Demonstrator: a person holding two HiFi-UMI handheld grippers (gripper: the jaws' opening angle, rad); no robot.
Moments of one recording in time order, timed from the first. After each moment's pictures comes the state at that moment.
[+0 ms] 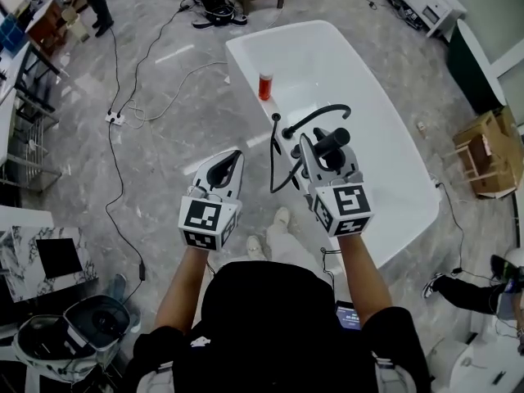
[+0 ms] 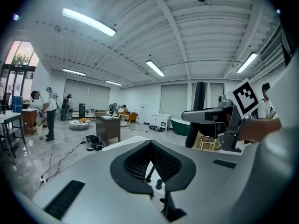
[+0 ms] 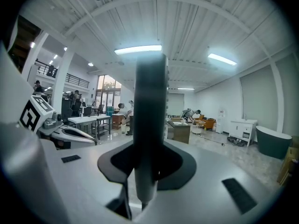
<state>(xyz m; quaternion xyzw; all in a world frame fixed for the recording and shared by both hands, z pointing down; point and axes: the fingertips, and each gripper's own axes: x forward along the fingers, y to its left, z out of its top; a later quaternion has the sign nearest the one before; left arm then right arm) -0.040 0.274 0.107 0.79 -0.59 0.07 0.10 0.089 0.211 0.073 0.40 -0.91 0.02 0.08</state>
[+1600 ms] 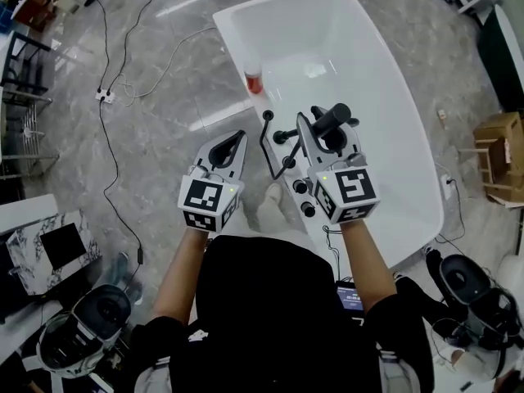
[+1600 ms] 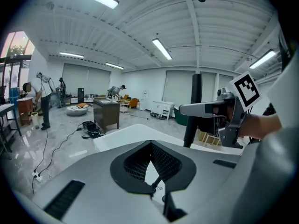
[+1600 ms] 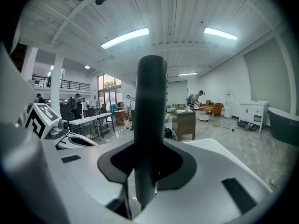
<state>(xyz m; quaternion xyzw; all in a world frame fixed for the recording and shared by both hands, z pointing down) -0.035 0.055 0.208 0.78 -0.58 0.13 0.17 0.072 -0.008 0.165 0.36 -0.92 0.10 0.11</state>
